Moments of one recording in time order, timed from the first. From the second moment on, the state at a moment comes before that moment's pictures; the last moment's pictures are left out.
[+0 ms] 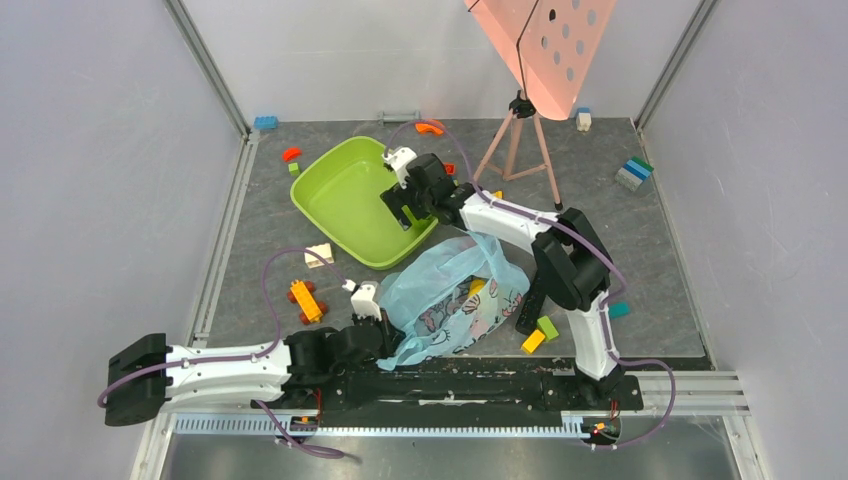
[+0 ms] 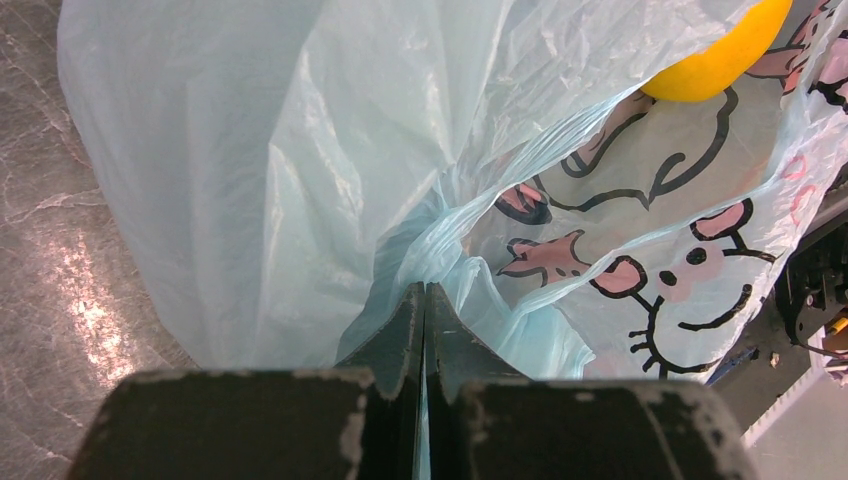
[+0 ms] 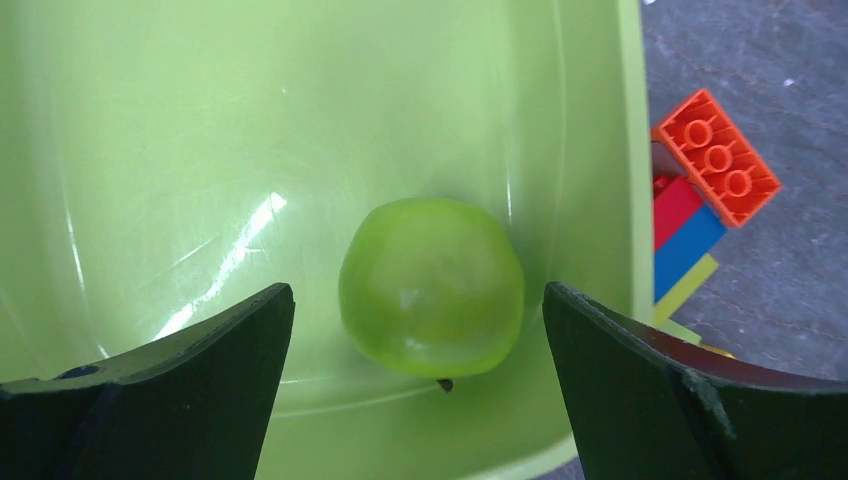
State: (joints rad) left arm -1.27 0.78 0.18 -0.07 -0.49 -1.00; right arm 0.74 2.10 1.61 -0.17 0.10 -0.10
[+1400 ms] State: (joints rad) left arm -1.27 0.83 0.22 -0.07 -0.49 -0.98; right arm 1.05 0.97 0.48 -0.20 0.41 0.34
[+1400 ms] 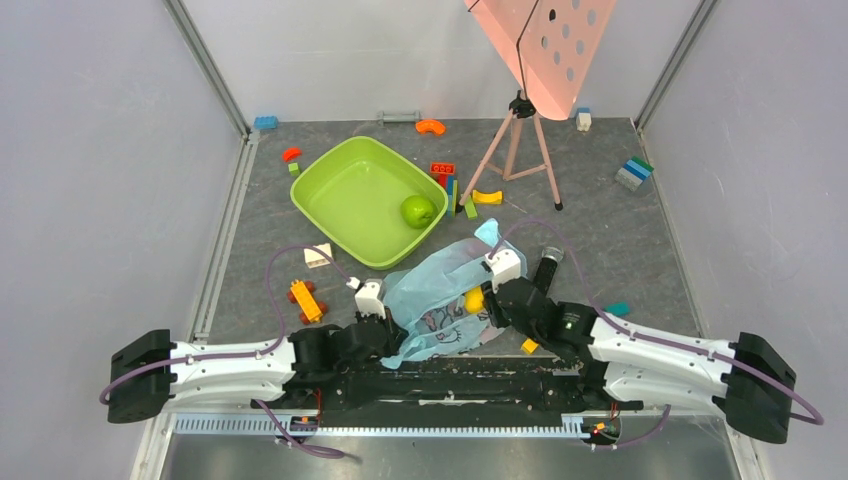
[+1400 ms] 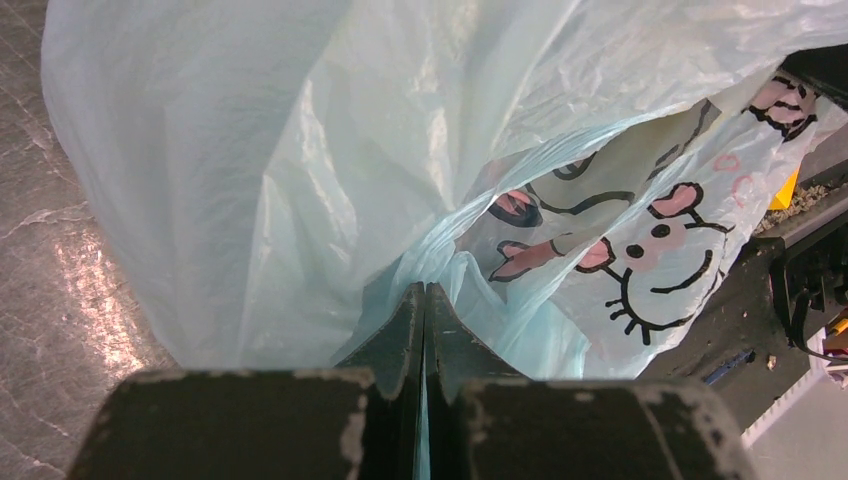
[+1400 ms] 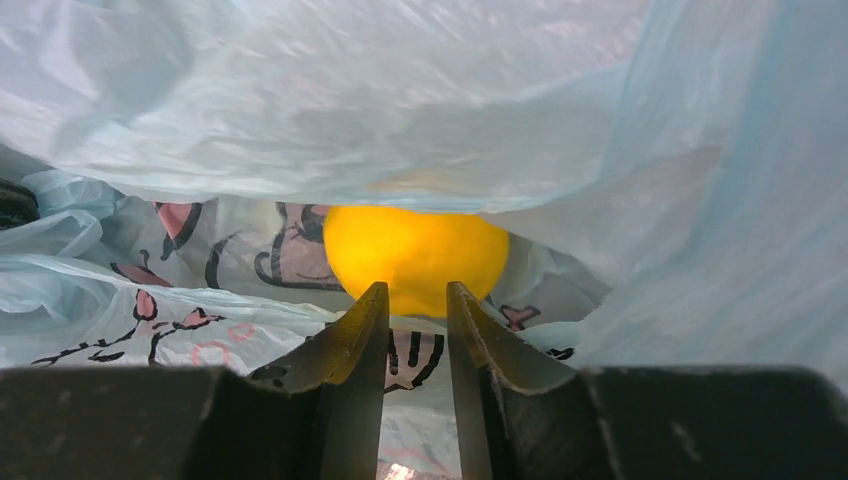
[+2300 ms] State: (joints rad) left arm -1.27 0.85 0.22 -0.07 -0.47 -0.98; right arm 1.05 0.80 0.32 -0.12 0.43 0.50
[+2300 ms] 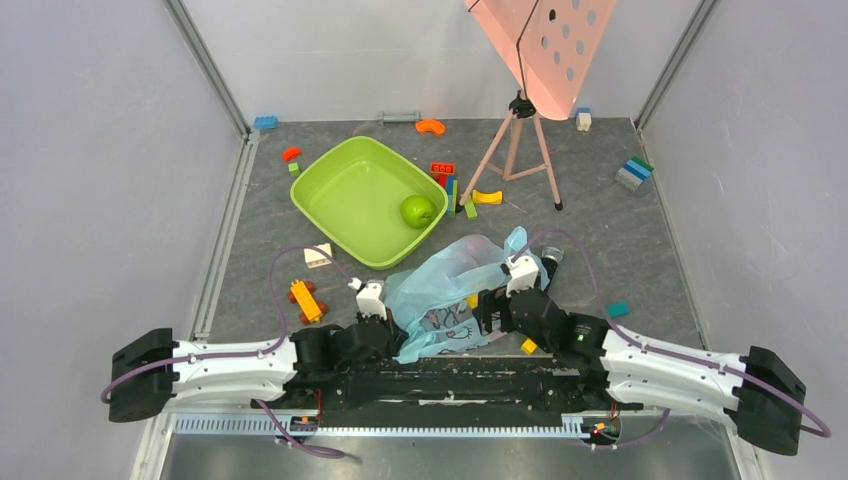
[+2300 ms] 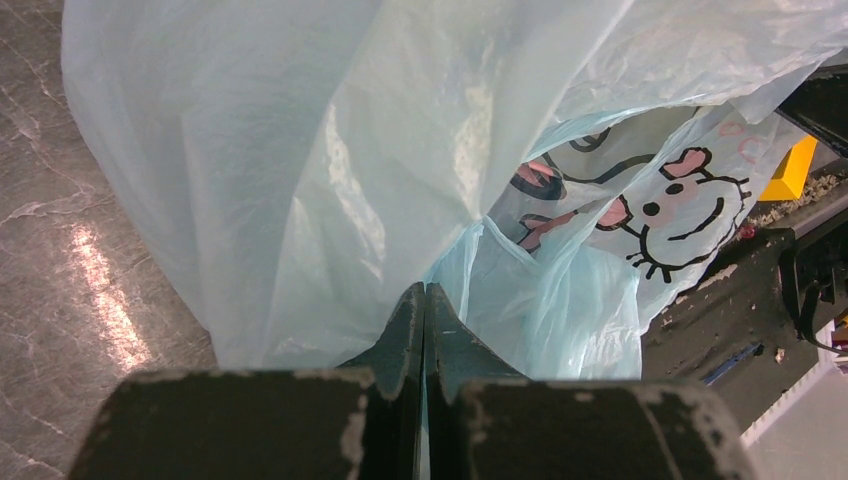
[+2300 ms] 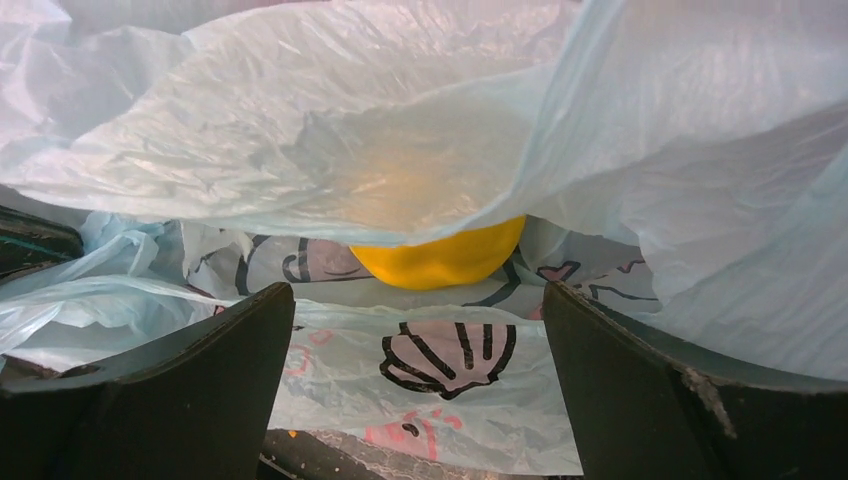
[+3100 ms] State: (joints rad) left arm -1.27 0.85 0.22 -0.07 -0.47 -0.98; right arm 0.98 1.15 0.42 0.04 0.45 0.48
